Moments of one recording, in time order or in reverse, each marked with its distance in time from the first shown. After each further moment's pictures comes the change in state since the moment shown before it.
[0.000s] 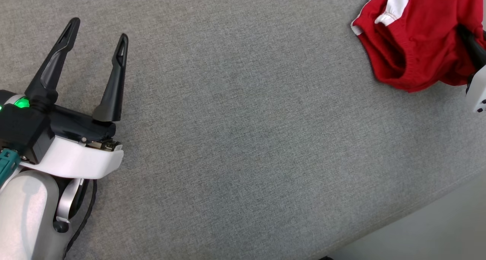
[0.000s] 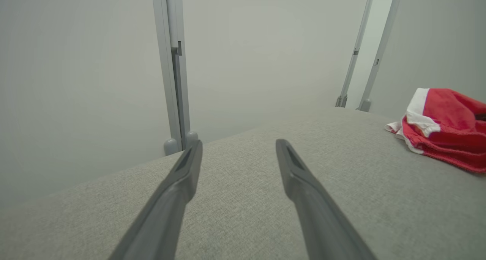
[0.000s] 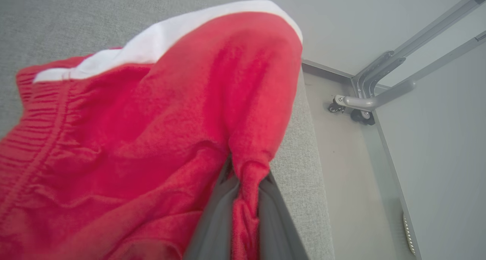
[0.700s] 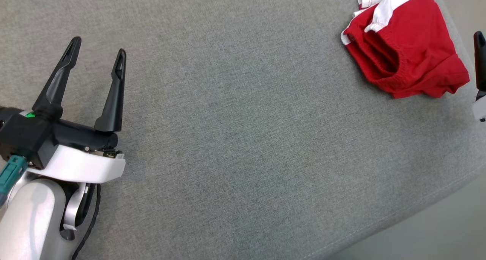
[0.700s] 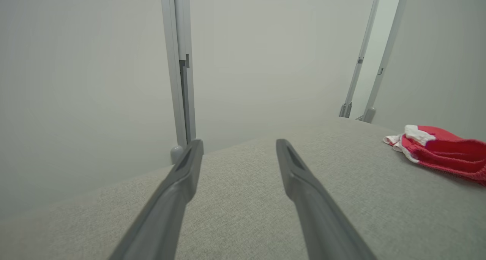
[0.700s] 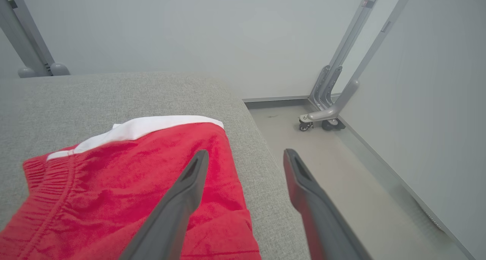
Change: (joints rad) left arm 0.033 -0.018 0.001 0.059 -0.022 0.024 -0.038; right arm 0.106 0.119 -0.281 0.138 0.023 0.000 -0.221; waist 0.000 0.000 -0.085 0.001
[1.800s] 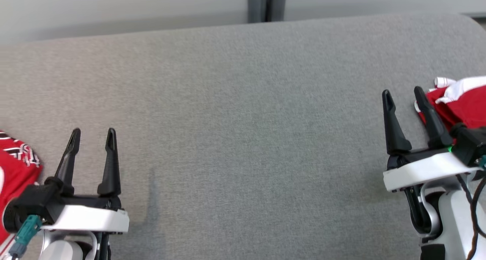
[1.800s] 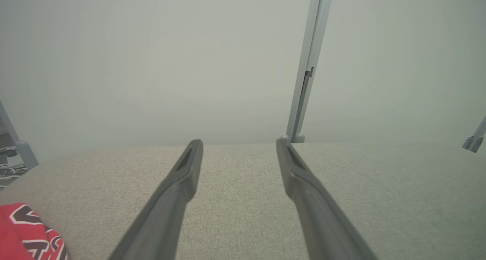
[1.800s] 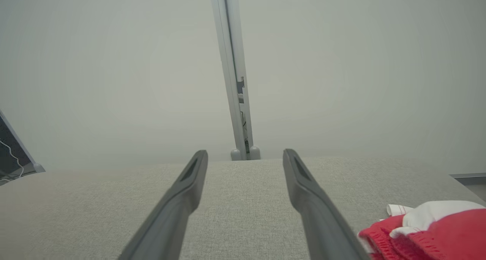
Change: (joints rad) left arm 0.266 -0.105 0.062 0.162 -0.118 0.068 -0.133; right arm 0.501 0.433 -0.333 -0.671 -0.412 0.000 0.113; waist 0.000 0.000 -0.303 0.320
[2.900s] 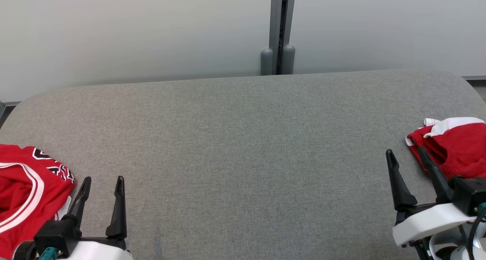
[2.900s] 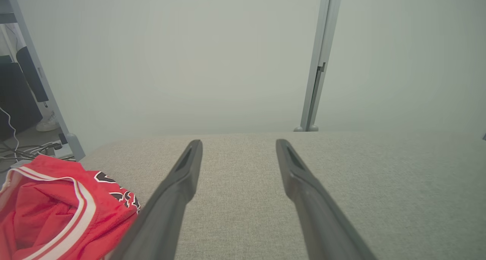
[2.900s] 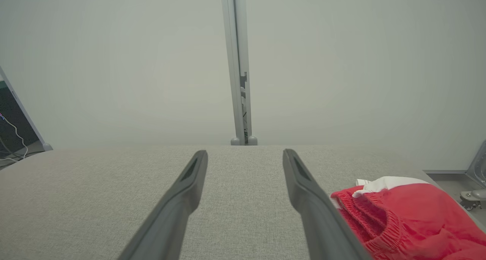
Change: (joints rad) left arm 0.168 0.015 -0.032 0.019 0.011 0.042 0.035; right arm 0.272 0.007 -0.050 -0.144 -0.062 0.000 0.126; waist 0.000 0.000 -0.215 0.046
